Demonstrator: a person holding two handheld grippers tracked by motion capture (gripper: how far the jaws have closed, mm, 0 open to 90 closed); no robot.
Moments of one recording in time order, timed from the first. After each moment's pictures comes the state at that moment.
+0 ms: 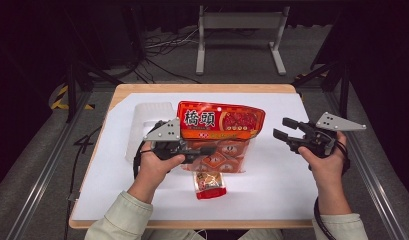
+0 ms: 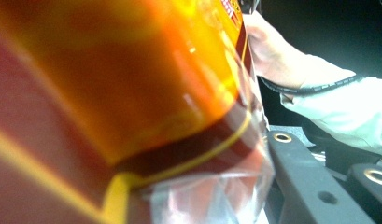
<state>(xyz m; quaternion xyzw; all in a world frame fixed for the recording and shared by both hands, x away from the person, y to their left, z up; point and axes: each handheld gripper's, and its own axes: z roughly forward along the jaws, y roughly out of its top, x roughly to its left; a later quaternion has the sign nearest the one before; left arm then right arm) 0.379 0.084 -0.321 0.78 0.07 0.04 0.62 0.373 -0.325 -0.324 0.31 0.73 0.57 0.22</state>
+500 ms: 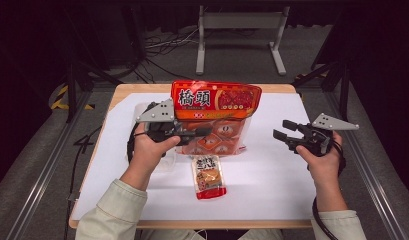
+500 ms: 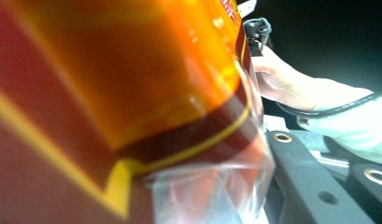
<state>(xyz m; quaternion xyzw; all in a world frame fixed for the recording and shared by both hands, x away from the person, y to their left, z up) 0.400 0.093 -0.288 0.78 0.08 0.06 0.62 0.387 -0.334 -0.345 0.35 0.73 0.55 0.21</state>
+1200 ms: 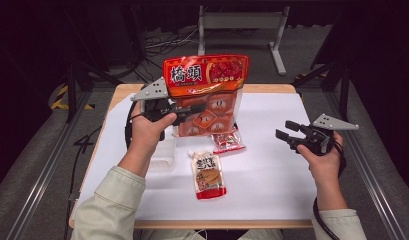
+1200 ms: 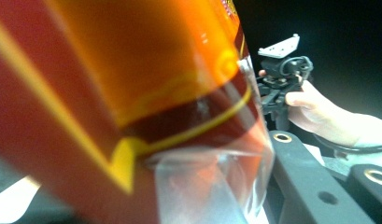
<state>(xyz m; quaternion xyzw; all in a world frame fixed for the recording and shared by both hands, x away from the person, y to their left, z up) 0.439 0.104 -0.274 0.75 0.13 0.09 0.64 0.393 -0.343 -0.354 0.37 0.73 0.54 0.21</state>
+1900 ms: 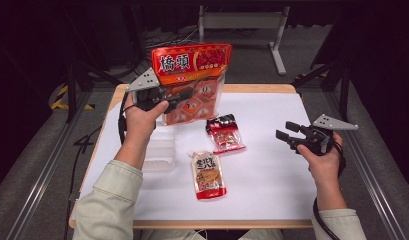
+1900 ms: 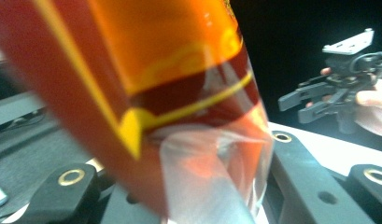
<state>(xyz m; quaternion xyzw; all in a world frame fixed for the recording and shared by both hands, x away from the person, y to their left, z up) 0.468 0.130 -0.278 0.74 0.19 0.16 0.62 0.395 -0.345 -0.358 0.38 0.72 0.54 0.20</state>
